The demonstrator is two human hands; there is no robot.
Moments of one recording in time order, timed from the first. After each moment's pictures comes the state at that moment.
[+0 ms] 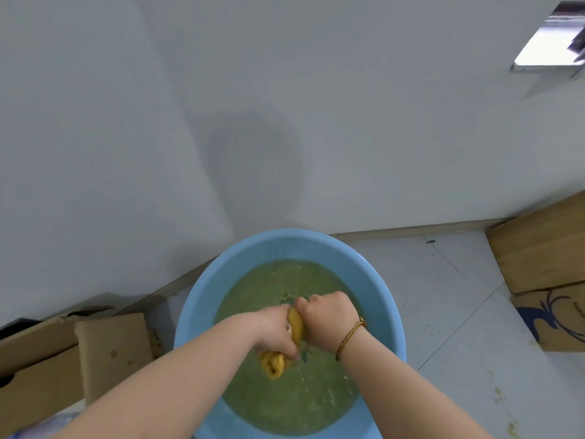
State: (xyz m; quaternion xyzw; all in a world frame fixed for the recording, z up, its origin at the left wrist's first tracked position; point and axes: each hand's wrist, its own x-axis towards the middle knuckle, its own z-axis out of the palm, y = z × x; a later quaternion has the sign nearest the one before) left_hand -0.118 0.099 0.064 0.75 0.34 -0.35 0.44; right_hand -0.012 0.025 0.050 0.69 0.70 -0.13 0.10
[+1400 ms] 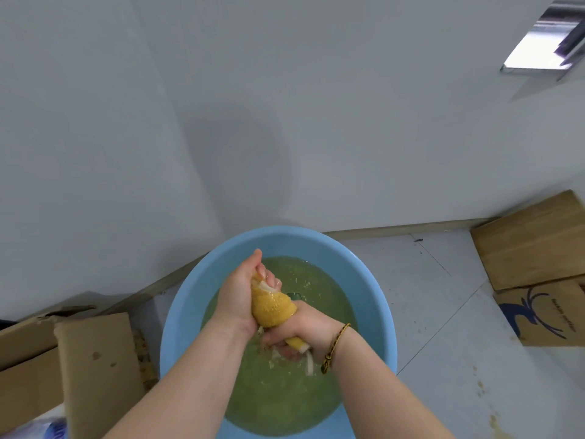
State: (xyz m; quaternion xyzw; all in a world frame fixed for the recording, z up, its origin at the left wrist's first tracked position) left_hand -0.112 0.106 0.084 0.22 0.47 0.26 0.81; right_hand -0.037 0.026 0.077 0.58 0.19 -0.72 -0.33
